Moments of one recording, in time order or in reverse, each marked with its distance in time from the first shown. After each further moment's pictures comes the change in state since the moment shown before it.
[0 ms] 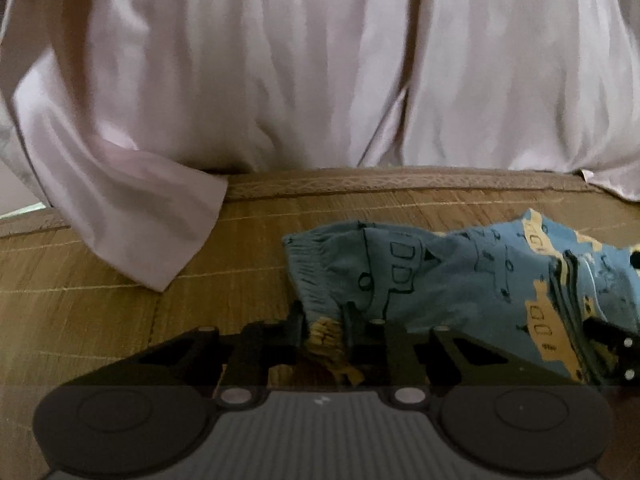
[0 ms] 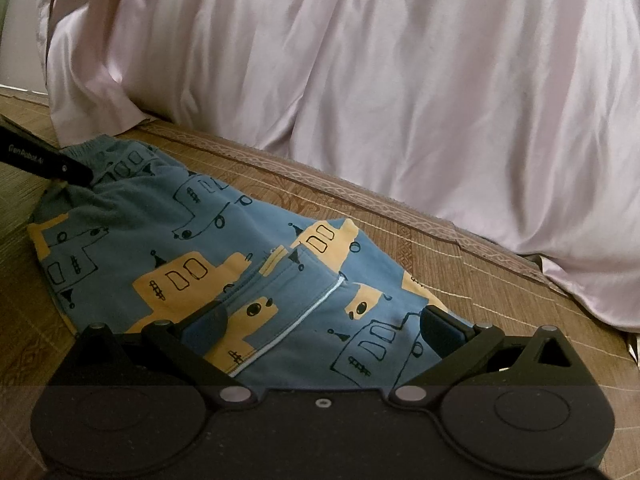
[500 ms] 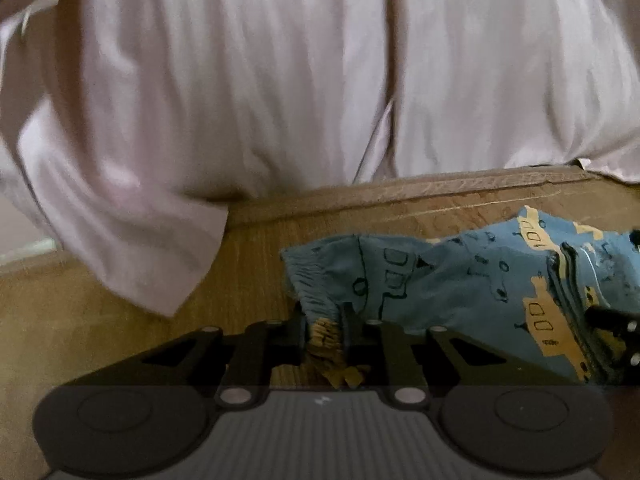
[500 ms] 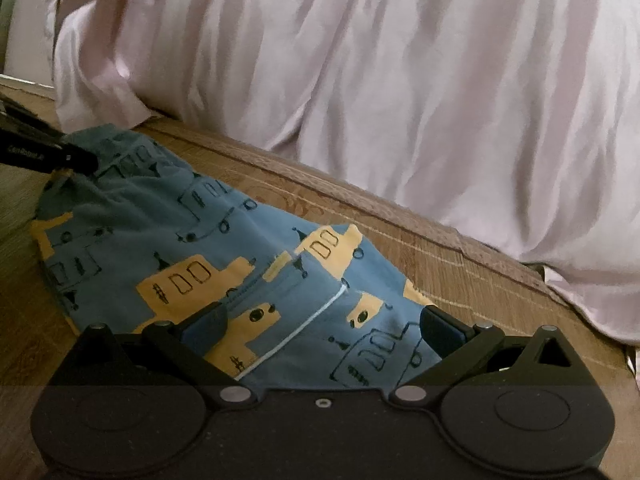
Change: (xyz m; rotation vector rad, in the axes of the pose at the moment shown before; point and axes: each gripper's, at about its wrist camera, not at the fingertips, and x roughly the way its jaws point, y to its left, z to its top) left arm -0.010 -0.017 0.000 0.127 -0.078 0.049; right arm -0.003 -0.002 0.010 -0.028 0.004 0.021
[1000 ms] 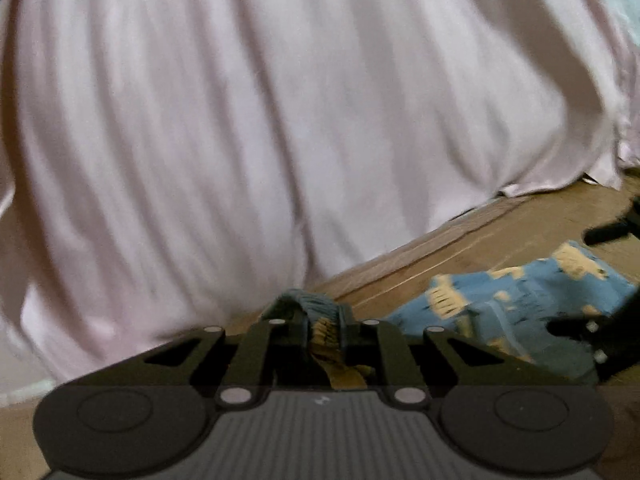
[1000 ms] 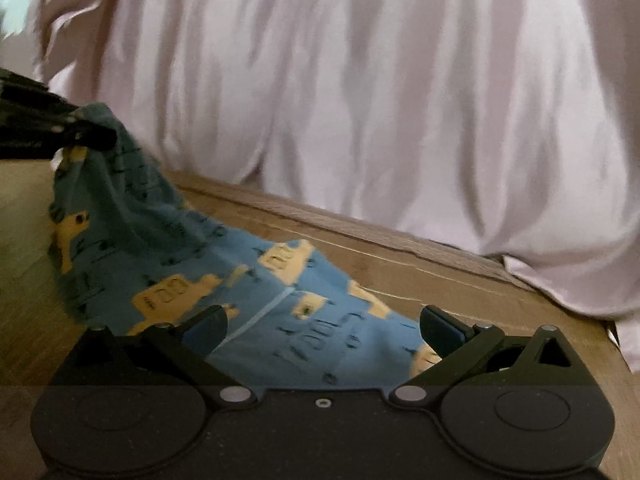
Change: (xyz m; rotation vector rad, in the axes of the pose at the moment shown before) left arm -0.071 -0.077 0.039 0.269 -0.240 -0.056; right arm -0.050 -0.044 -0.018 0.129 -0.063 -0.023
